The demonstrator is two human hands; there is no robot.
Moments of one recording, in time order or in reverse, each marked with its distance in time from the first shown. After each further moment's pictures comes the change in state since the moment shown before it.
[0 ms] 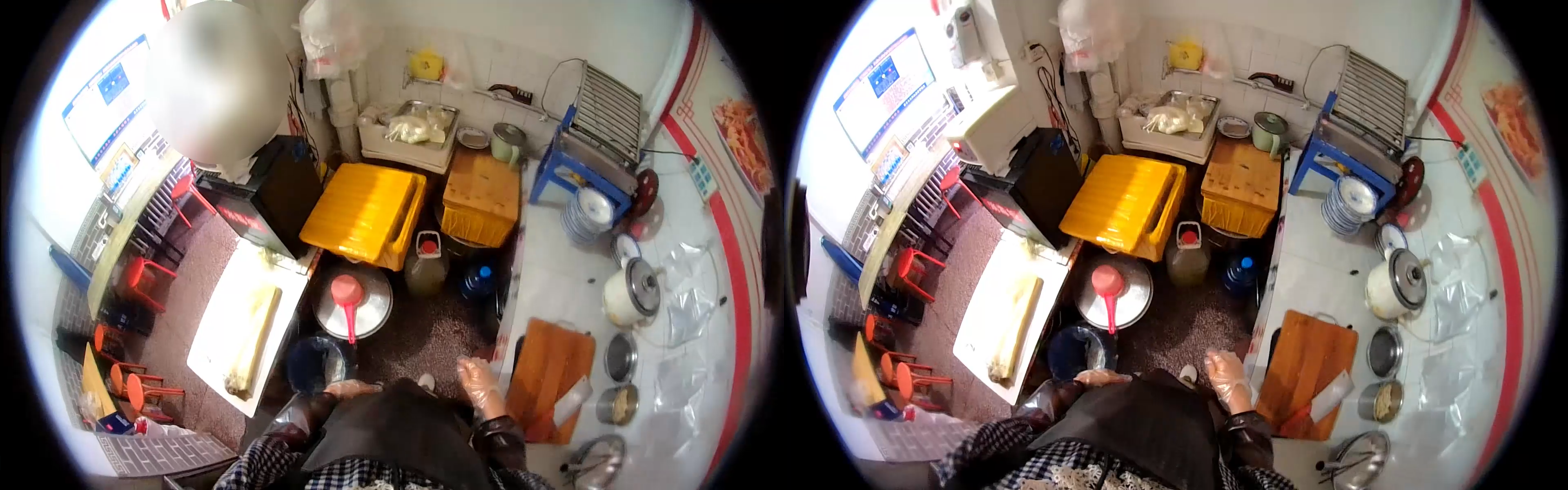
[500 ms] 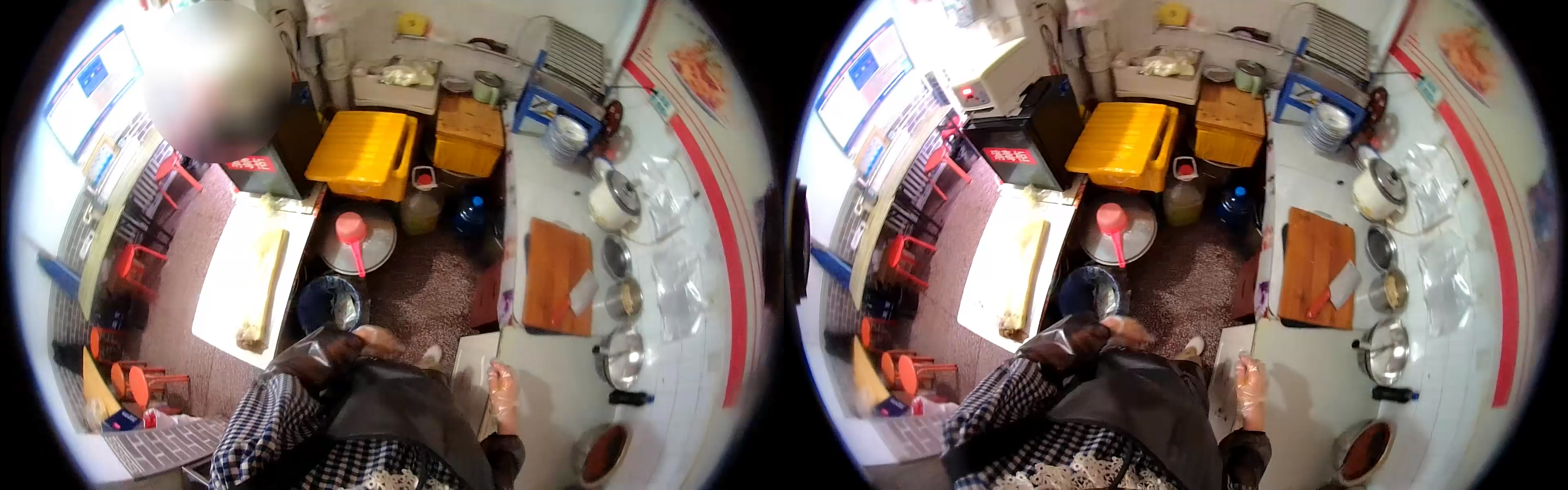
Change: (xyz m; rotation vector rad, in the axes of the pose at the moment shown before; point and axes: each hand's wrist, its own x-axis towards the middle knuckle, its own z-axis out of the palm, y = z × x) left_hand -0.066 -0.032 0.085 0.749 -0.399 0.555; right_hand -0.323 -0.137 0.087 0.212 0.424 0.431
